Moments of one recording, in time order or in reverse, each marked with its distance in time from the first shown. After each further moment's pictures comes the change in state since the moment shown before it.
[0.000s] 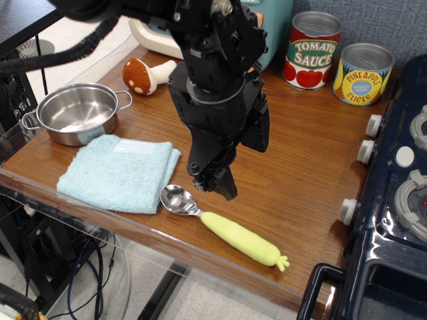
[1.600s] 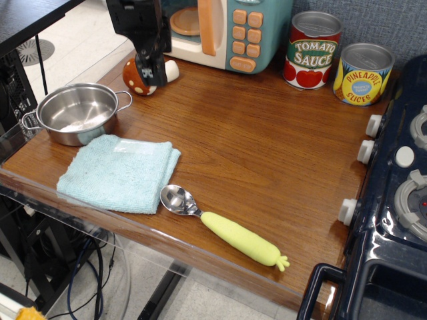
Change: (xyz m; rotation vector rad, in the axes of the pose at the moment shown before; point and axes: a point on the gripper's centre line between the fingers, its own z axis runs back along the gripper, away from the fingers) arm 0.182 -0.090 -0.032 0.023 -0.222 0.538
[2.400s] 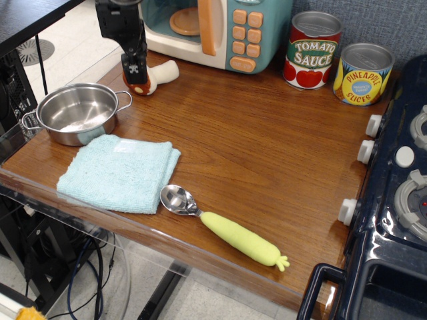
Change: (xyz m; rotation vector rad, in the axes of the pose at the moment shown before) arm 0.033 -0.036 -0.056 0.094 -0.079 0.121
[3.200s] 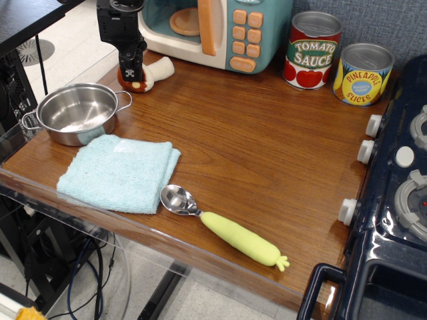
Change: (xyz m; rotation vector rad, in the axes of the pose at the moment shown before) arm 0.008 -0.007 -0.011 0.006 -0.057 -0.026
